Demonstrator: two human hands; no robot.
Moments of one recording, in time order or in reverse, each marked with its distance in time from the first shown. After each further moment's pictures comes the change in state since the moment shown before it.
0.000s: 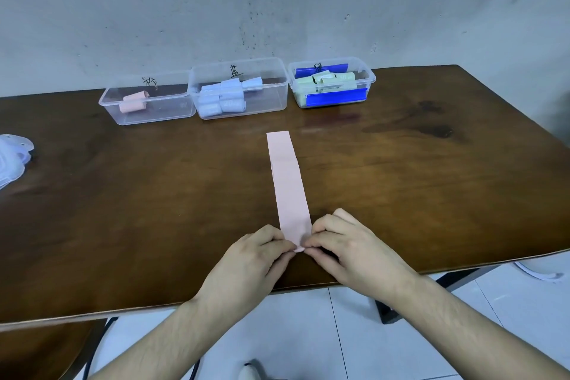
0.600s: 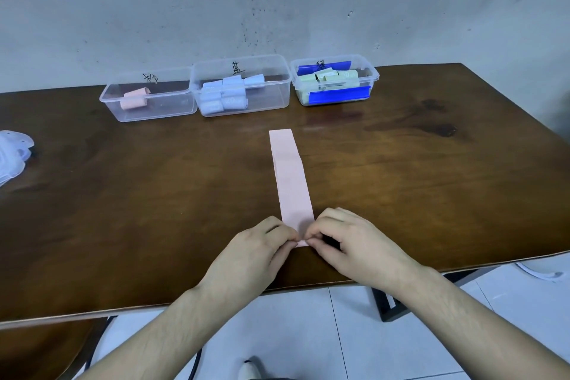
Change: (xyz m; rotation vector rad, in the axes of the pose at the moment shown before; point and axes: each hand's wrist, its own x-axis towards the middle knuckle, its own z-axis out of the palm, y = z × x) left_hand 0.012 -0.005 -0.004 0.016 -0.016 0.011; right_hand 0.010 0.000 -0.005 0.131 -0.107 0.164
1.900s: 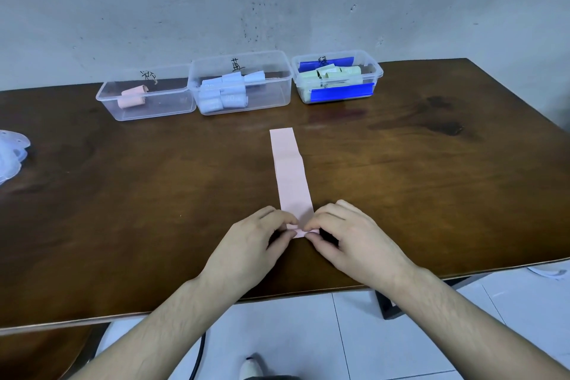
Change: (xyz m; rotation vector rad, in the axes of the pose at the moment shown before) left_hand 0.016 -0.006 -0.005 -0.085 0.007 -0.166; right_hand 0.011 0.002 0.004 -0.099 0.097 -0.034
